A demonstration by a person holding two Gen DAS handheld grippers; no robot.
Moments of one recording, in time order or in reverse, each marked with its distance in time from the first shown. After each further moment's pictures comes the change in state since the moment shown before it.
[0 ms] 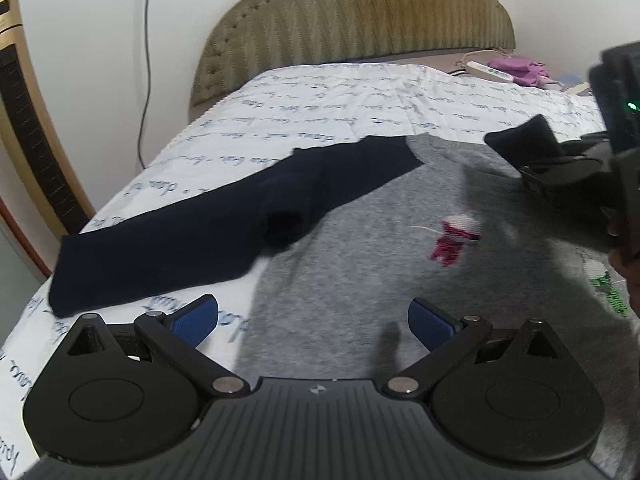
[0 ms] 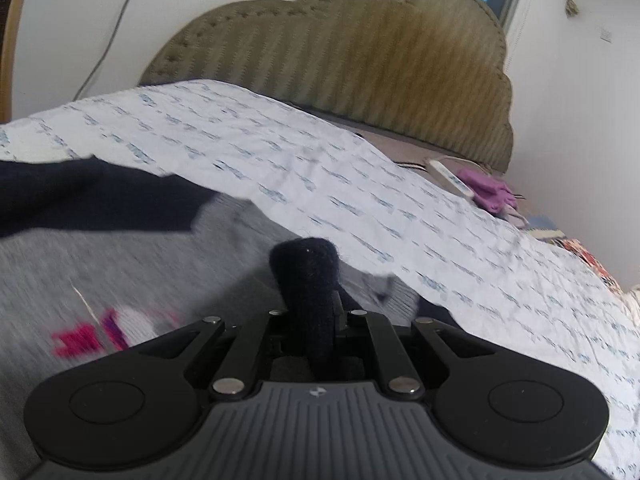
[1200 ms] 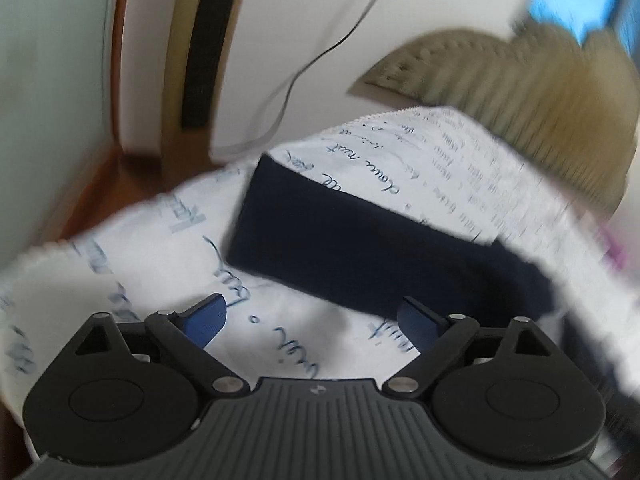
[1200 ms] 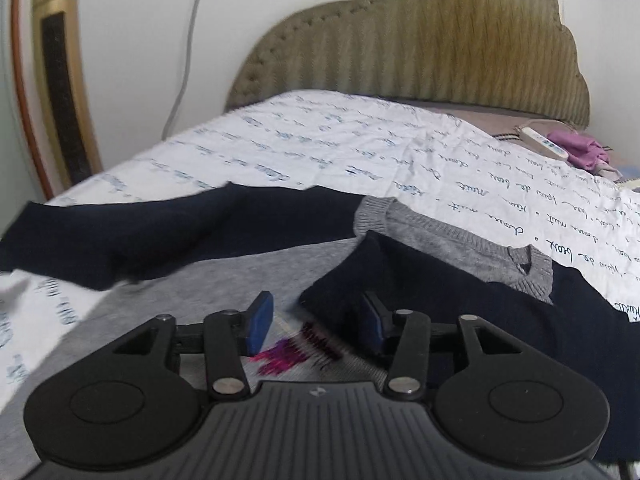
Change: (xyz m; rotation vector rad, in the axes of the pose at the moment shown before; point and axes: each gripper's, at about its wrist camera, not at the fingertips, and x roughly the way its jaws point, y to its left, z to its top) left arm 0.012 0.205 -0.021 -0.709 0.043 -0.010; right arm -0.036 0.040 0.001 0.165 0.010 0.332
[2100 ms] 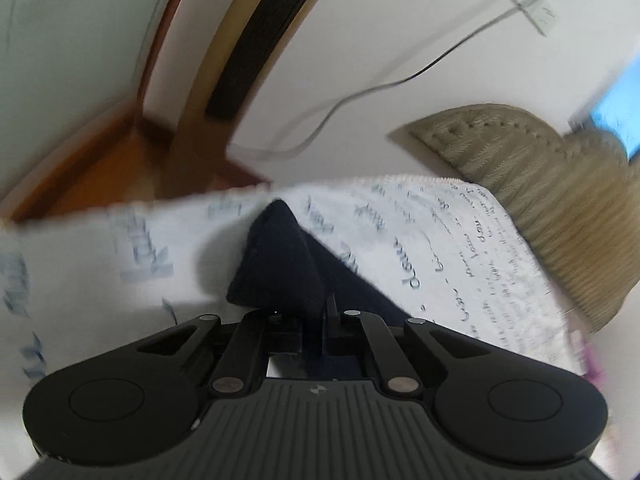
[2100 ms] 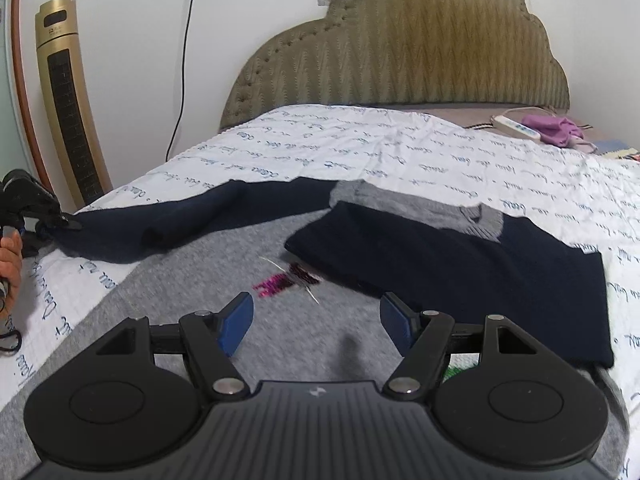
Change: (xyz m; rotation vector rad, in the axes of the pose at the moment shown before) left arm 0.041 0.000 0.039 -0.212 -0.138 0.058; right arm -0.069 -0.021 -0.043 0.099 -0.040 -0.002
